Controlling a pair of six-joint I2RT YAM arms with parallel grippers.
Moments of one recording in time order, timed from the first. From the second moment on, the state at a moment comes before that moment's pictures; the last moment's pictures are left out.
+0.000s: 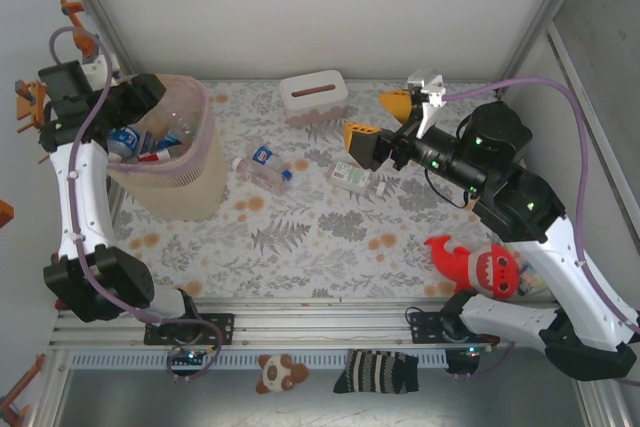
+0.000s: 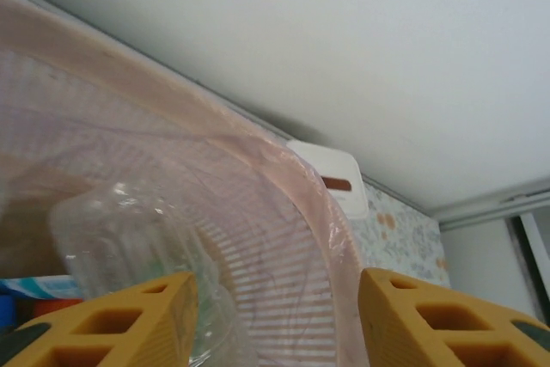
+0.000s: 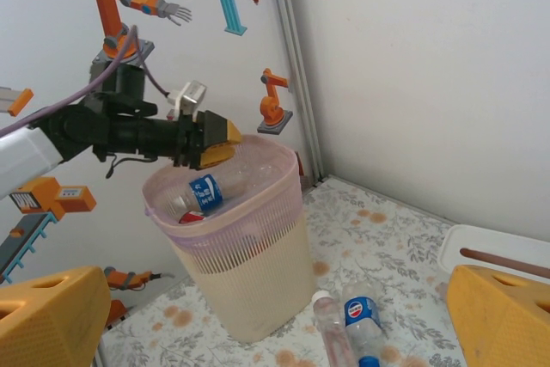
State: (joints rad) left arm 0.25 1.45 1.56 -0.70 0.63 -0.43; right arm 0.76 1.04 1.51 -0.48 -0.19 0.21
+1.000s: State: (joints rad) left arm 0.17 1.50 1.46 -0.74 0.60 -0.31; right arm 0.76 1.09 1.52 -0.55 -0.09 0.20
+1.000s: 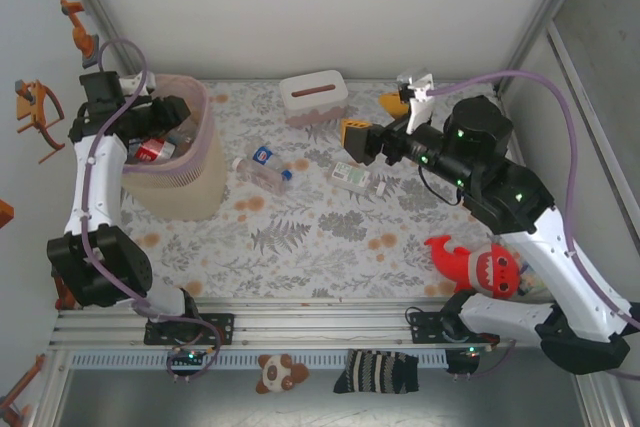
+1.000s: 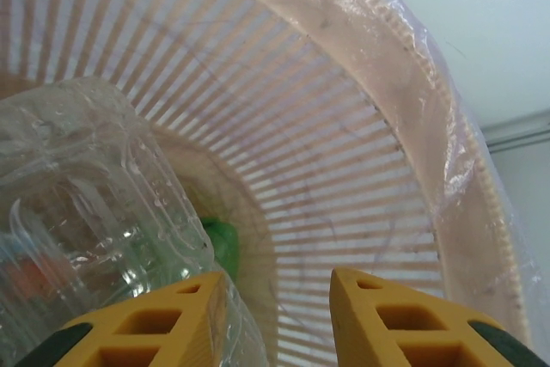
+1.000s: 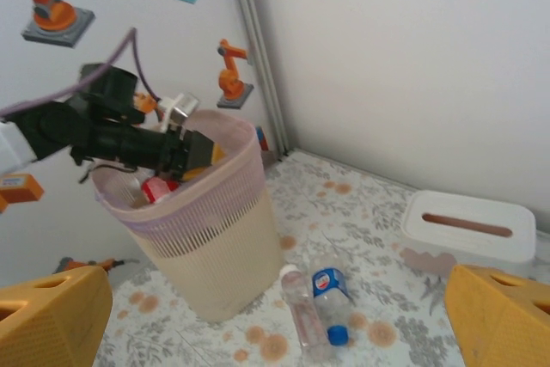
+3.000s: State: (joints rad) left arm 0.28 1.18 1.53 -0.96 0.55 -0.26; right arm 0.62 1.89 1.67 -0.97 0.03 -0.18
